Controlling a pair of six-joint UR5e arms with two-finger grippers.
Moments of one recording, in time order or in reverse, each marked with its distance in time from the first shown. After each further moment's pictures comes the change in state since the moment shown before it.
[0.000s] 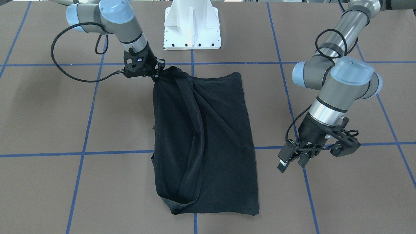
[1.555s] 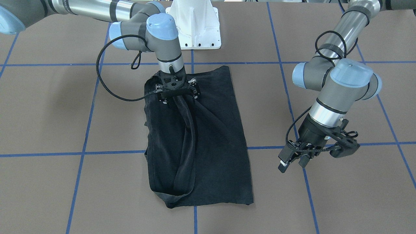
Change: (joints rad) left arm 0.002 0.002 0.014 -0.002 -0.001 0.012; right arm 0.010 0.384 -0.380 -0.004 -0.246 -0.130
